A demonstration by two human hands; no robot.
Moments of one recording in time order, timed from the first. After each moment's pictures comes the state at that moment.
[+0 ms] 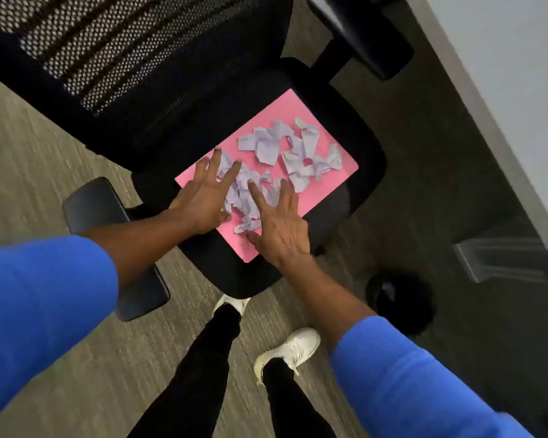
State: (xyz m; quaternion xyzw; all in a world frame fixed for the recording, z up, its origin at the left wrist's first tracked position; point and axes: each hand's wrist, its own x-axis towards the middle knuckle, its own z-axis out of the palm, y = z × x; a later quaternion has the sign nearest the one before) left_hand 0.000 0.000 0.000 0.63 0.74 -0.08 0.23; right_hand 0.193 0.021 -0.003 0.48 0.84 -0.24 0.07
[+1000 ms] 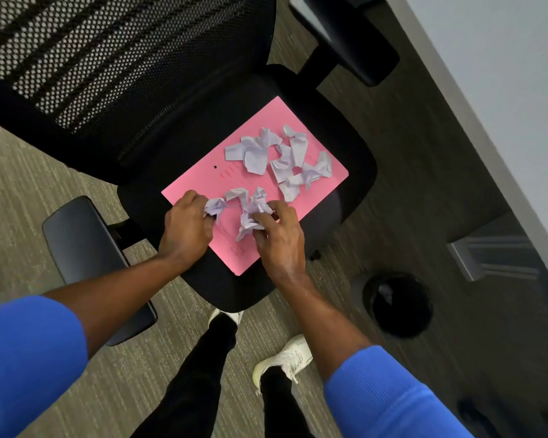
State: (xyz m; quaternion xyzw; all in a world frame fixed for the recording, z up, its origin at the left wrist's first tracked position) left_hand 0.016 -0.028 -0.014 0.54 0.81 0.15 0.19; right_hand 0.210 0.019 -0.022 0.51 0.80 -0.26 -0.18
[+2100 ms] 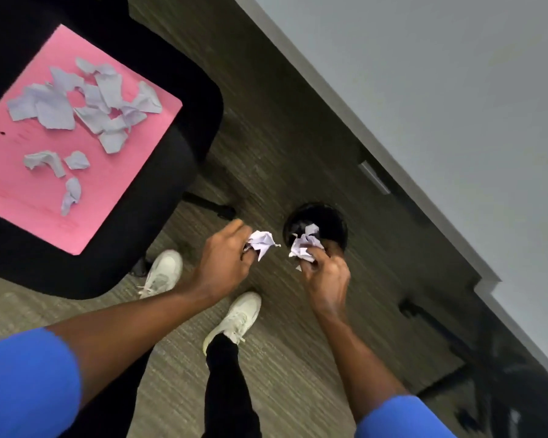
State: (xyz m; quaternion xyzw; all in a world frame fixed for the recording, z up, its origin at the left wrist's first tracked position) left_hand 0.347 -0.054 -0.027 0.68 0.61 0.17 0.36; right_hand 0.574 -0.088 -0.063 0.77 0.58 -0.24 -0.14
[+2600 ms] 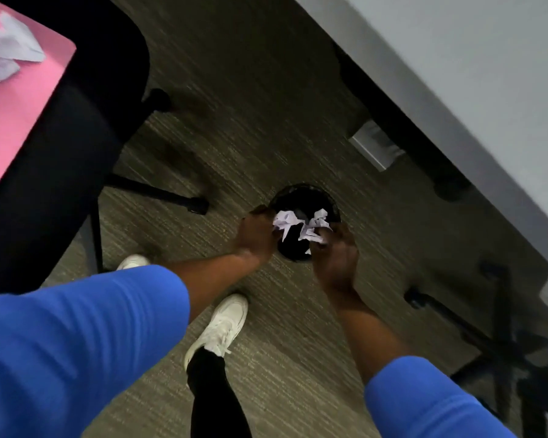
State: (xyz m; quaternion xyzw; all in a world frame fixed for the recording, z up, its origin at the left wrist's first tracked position) left_hand 0.494 -0.010 -0.187 0.67 0.61 0.07 0.41; right_hand 0.677 -0.071 -0.193 0.78 0.57 -0.22 -0.10
